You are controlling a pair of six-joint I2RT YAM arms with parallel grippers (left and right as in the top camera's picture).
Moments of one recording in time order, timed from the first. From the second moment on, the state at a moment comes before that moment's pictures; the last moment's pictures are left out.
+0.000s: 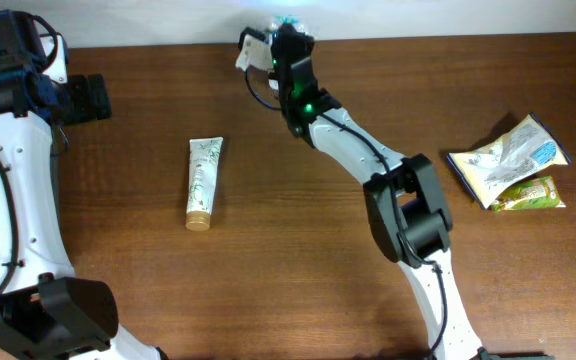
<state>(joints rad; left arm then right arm) 0.23 1.81 1.96 -1.14 -0.09 0.05 0.48 2.45 1.98 0.26 0.42 -1.21</state>
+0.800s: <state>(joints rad) 0.23 1.81 1.96 -1.14 -0.09 0.05 0.49 2.28 1.96 -0.34 0.20 -0.80</state>
